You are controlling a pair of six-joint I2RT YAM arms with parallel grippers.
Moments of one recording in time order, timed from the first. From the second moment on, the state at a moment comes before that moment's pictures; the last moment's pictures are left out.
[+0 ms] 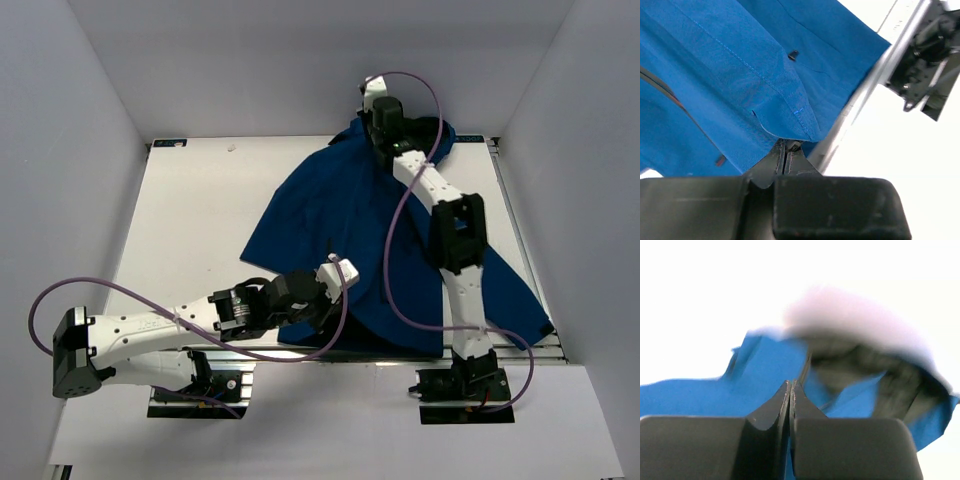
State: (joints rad) left arm -1.27 1.11 0.86 -0.28 -0.16 -0.19; right arm 0.38 2.26 2.00 0.00 0.20 -0.19
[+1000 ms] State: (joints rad) left arm -1.28 1.22 0.85 -0.71 0.05 -0.65; right arm 0.17 2.53 2.15 0.41 0.08 -0.12
